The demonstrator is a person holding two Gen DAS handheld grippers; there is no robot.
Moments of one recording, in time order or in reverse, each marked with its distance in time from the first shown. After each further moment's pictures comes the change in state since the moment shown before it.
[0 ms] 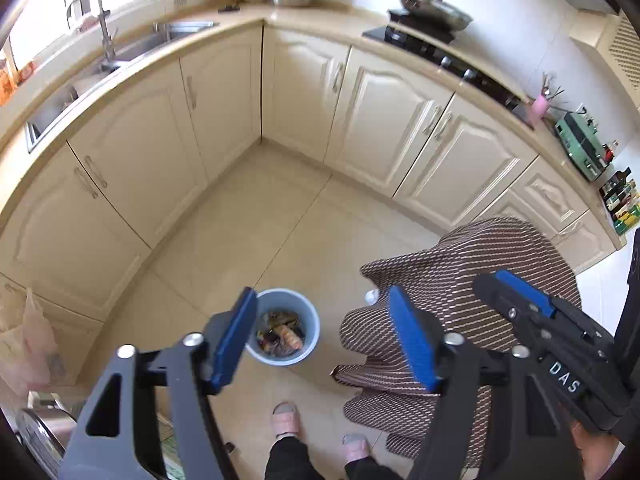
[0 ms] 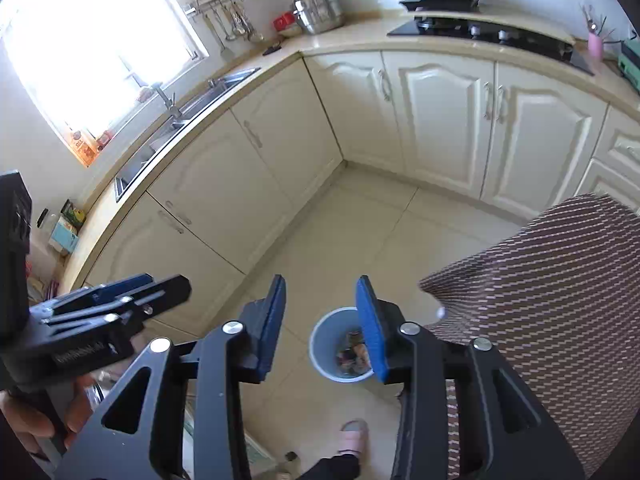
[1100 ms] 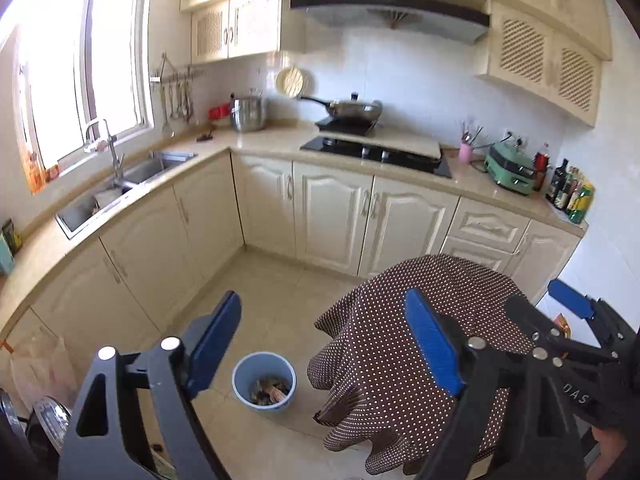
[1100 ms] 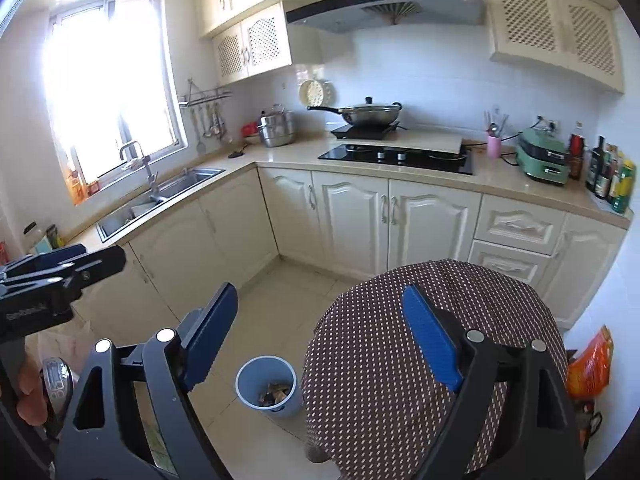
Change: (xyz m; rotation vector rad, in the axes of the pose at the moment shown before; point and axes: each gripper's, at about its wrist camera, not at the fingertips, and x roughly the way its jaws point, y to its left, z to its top) left arm -0.251 -0.156 -0.147 0.175 -0.418 -0.001; right arm -0.273 -0.031 -0.126 -0.065 -0.403 -0.219
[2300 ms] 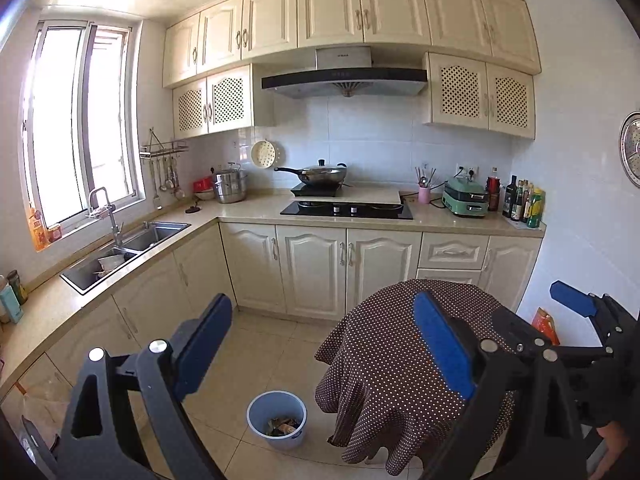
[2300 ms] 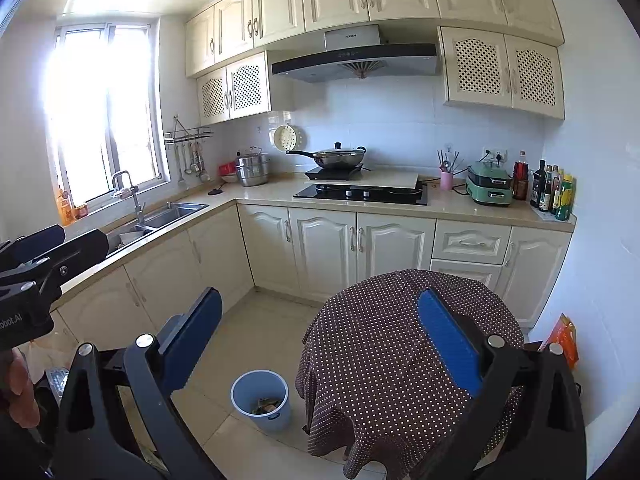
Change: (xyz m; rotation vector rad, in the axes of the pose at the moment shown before) left arm -0.172 0.024 -0.067 0.126 -0.239 -0.085; right arm -0.138 0.064 -0.057 -0.005 -0.164 -0.144
